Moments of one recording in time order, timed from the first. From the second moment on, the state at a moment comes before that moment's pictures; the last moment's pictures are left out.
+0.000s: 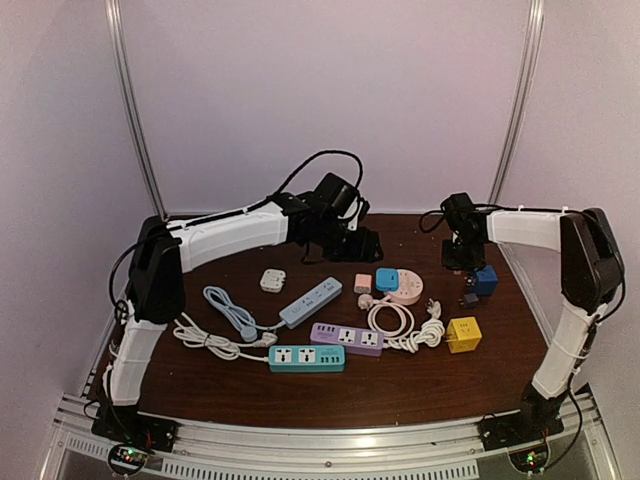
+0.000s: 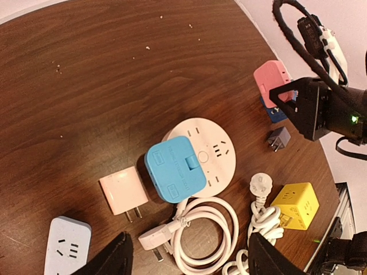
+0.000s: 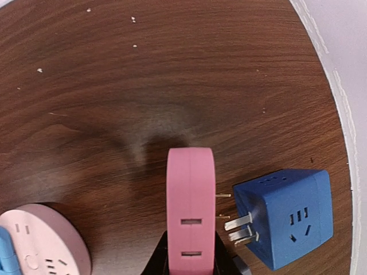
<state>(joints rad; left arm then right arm) -0.89 2.29 2.11 -0.57 0.15 -0.51 0.28 1.79 1.25 -0.54 0.32 0.42</state>
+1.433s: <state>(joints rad) -0.88 2.46 1.98 -0.23 0.34 -0.80 0.34 1.84 1.27 -0.54 0.19 0.38</state>
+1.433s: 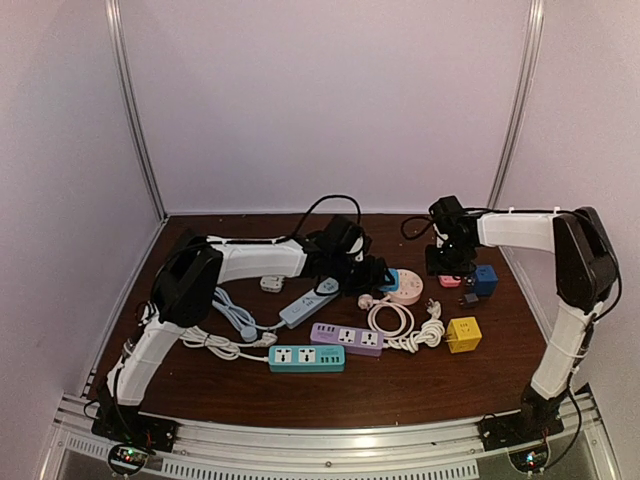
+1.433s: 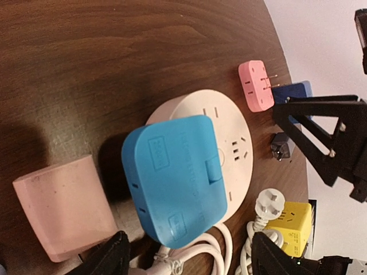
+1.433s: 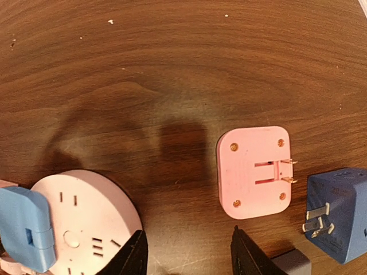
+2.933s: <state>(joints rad) -0.88 2.57 2.07 -0.07 0.36 -0.96 0.34 1.84 1.11 -0.23 -0.25 0.48</state>
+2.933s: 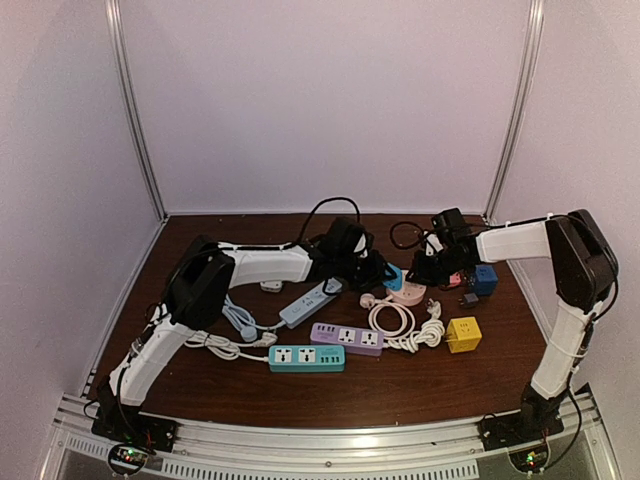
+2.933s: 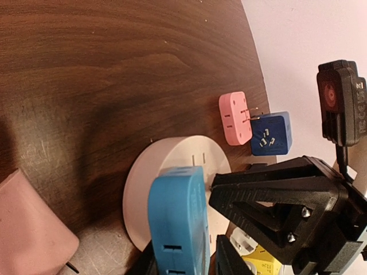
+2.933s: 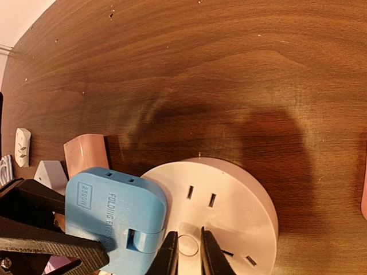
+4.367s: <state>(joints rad) -0.87 2.55 1.82 0.41 0.42 -1.22 0.35 1.84 1.06 -0.12 -0.27 0.53</state>
